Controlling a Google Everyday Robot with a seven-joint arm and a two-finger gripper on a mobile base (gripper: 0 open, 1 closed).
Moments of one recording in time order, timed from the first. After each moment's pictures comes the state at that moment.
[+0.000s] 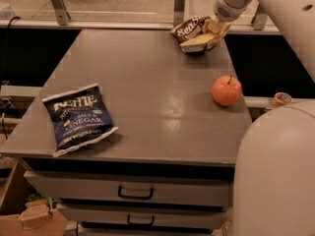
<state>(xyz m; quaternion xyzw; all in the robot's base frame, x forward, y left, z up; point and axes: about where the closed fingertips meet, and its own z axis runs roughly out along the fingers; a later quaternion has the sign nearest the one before) 0.788 -0.198 0.943 -0.44 0.83 -0.13 0.31</state>
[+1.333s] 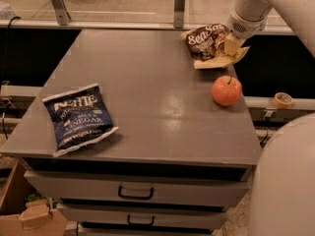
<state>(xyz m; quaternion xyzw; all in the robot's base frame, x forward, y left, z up) 0.714 -0.240 0.904 -0.44 0.87 -0.12 0.19</state>
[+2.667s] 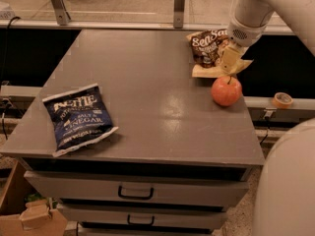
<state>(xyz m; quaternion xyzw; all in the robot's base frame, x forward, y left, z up) 0.679 -0.236 0.887 -0.43 0.89 -0.09 0.14</state>
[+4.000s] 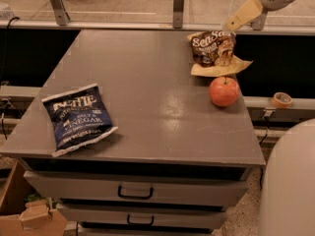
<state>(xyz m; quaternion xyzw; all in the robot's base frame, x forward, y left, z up) 0.739 -0.272 0.984 -0.30 0.89 -0.02 0.34</state>
